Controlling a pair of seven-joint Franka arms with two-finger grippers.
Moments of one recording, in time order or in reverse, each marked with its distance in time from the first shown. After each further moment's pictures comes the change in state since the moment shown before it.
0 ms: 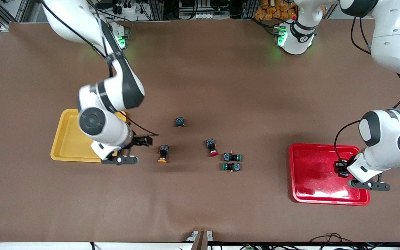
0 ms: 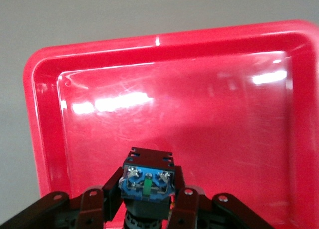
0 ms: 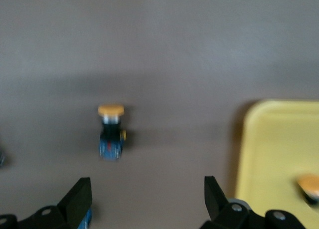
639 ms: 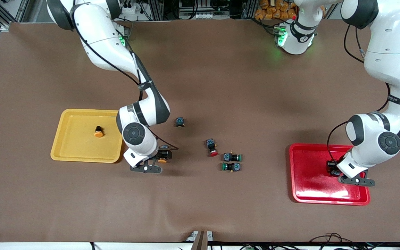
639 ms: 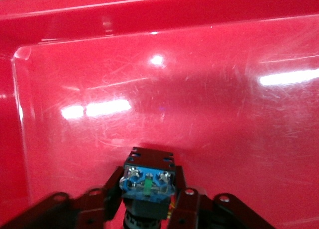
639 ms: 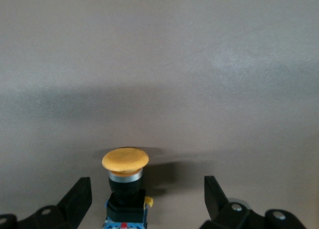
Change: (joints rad) left arm 0.015 0.063 -0.003 -0.098 0.000 0.195 0.004; right arm 0.068 0.191 0.002 0.030 0.001 0.196 0.101
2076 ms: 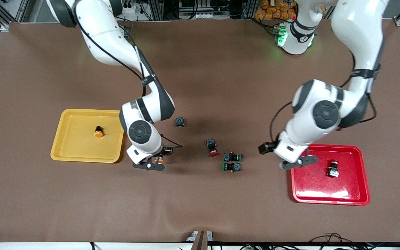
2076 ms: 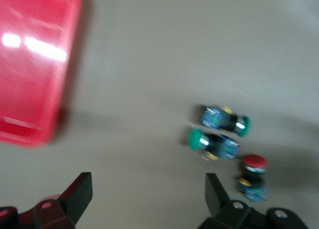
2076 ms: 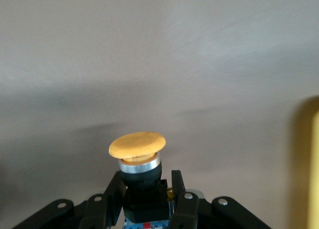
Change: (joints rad) left arm -0.311 -0.223 -0.232 0.083 -0.002 -0.391 -0.905; right arm 0.020 -0.092 -0.041 0.079 0.004 -0.230 0.068
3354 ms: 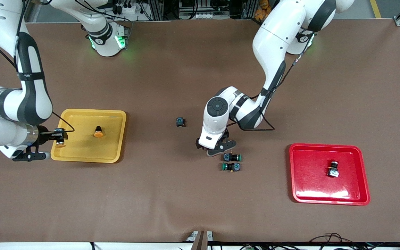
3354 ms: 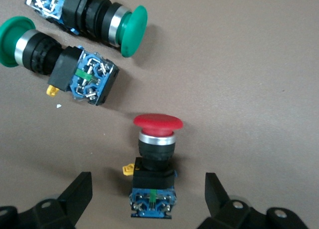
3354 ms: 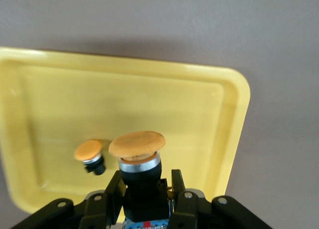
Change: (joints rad) left arm -0.504 0.348 0.260 0.151 0.001 0.261 -0.399; right arm -0.542 -0.306 -0.009 -0.479 -0.084 0.011 -0.766
